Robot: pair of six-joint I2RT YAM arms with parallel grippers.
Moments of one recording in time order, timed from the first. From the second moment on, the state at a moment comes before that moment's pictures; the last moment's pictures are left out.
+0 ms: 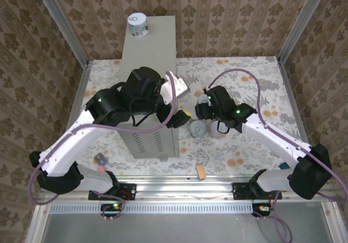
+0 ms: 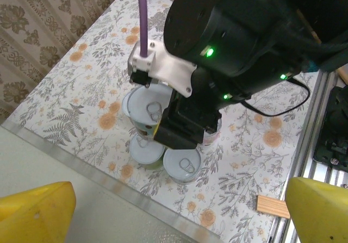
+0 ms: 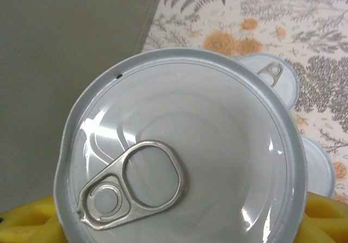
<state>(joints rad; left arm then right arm) -1.02 1.35 1.80 -1.05 0.06 0.15 0.60 1.29 1.06 -0.56 0.19 0.33</state>
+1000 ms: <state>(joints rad) -0.80 1.13 1.69 -1.04 0.03 0.20 0.60 1.15 1.43 -0.70 -0.22 0.16</state>
